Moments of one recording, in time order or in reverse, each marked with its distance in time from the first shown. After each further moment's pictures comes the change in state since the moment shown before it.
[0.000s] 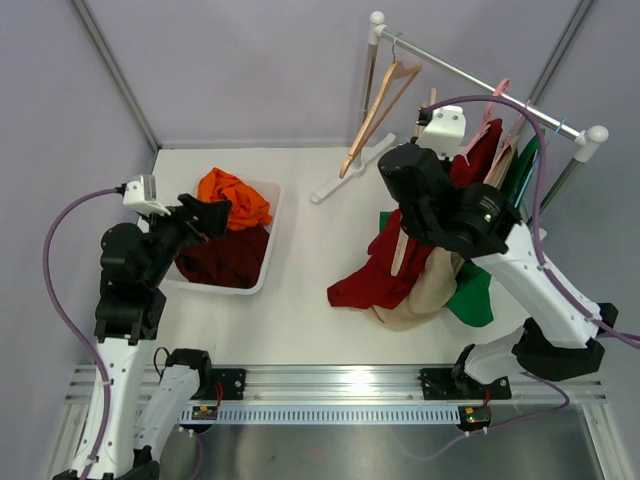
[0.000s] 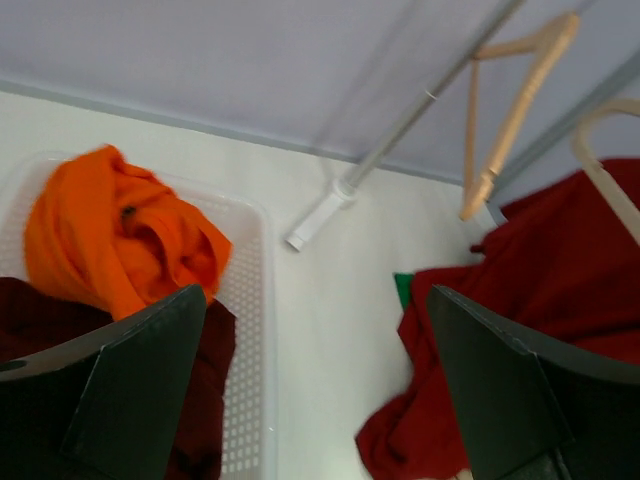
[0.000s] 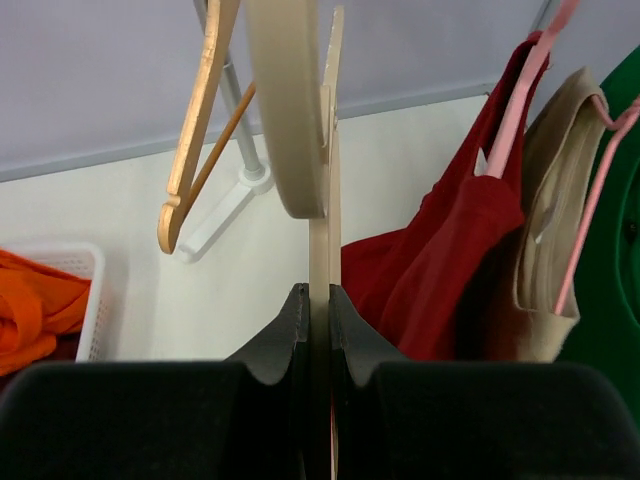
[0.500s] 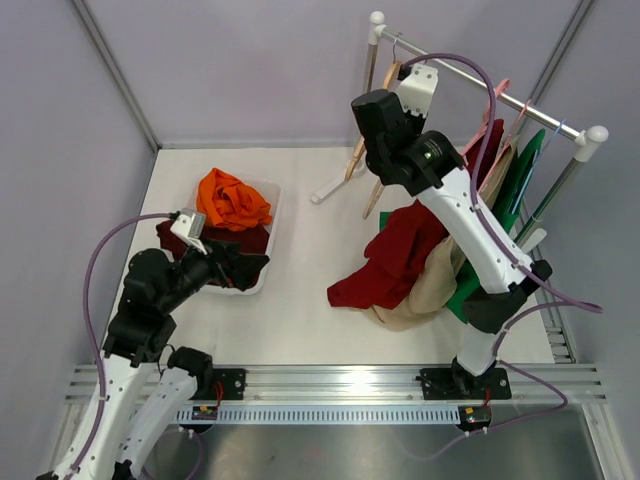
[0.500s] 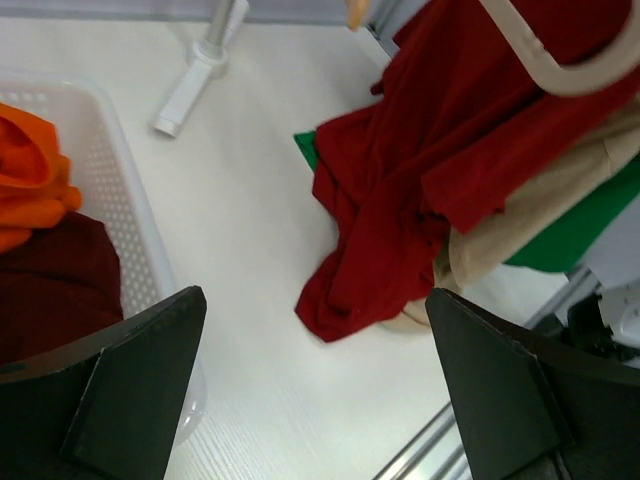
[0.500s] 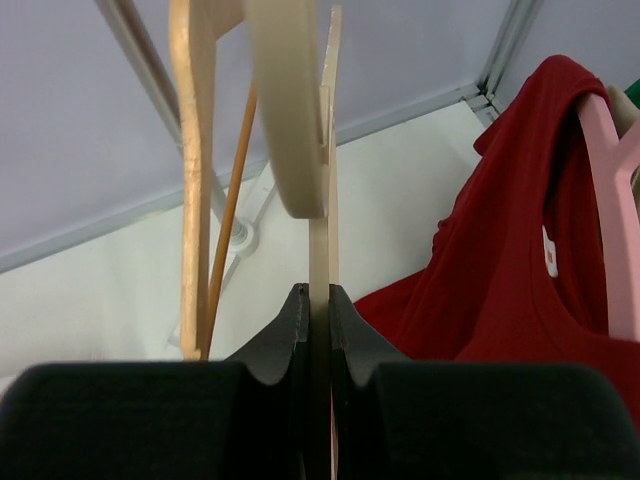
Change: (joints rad) left arm -0.225 -0.173 -0.189 -0.073 0.222 0.073; right arm -0.238 0.371 0.282 0.084 -0.040 -0.003
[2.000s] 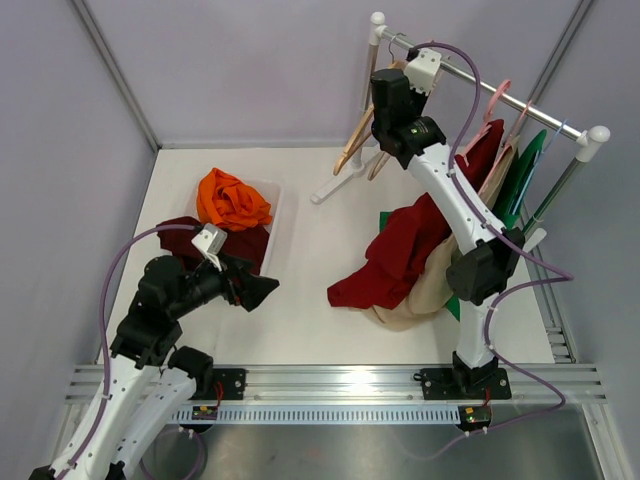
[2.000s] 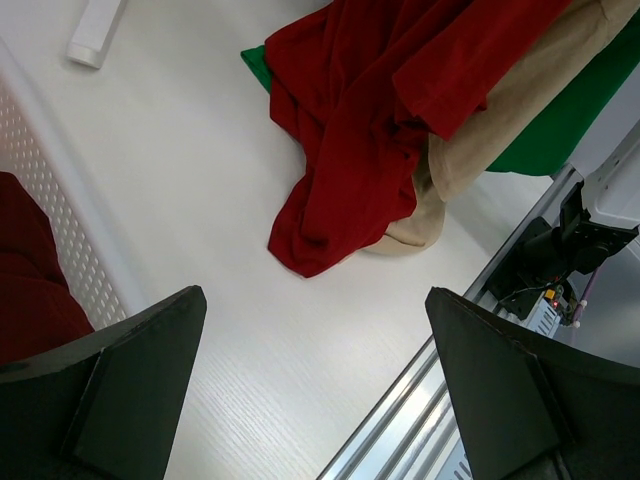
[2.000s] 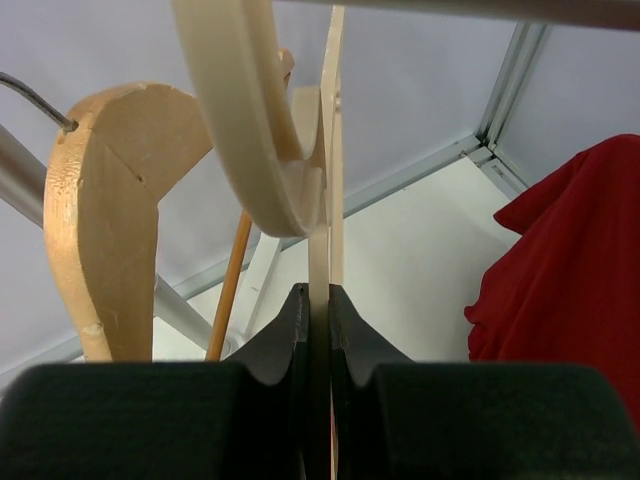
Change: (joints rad) left arm -0.096 -0.040 -0.104 -0.043 0.092 0.085; right arm -0.250 0.216 -0.037 0.468 -0.085 -0.187
